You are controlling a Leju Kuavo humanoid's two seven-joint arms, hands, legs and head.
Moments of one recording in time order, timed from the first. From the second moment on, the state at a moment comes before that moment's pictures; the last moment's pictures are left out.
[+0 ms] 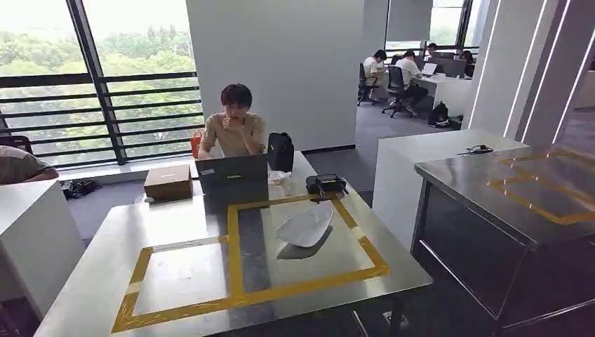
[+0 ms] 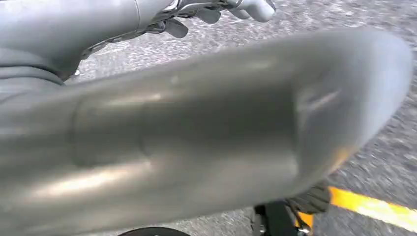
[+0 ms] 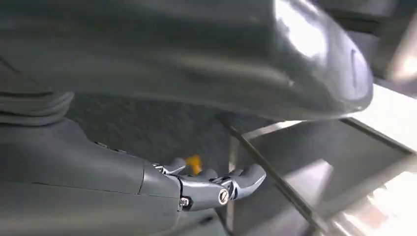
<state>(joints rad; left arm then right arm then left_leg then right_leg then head) -0.08 -0.11 1.09 -0.17 -0.92 0.15 -0.02 -0.02 -0.12 -0.39 -0.98 0.50 0.09 -0.41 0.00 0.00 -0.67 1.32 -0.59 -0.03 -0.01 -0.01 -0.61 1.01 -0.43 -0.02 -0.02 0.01</state>
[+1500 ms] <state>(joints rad) -0.14 -0.09 1.01 -0.18 -1.02 0.07 0.00 -0.04 0.01 -0.53 -0.19 0.47 -0.01 0.14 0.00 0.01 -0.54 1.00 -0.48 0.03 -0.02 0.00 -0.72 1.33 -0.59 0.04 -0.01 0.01</state>
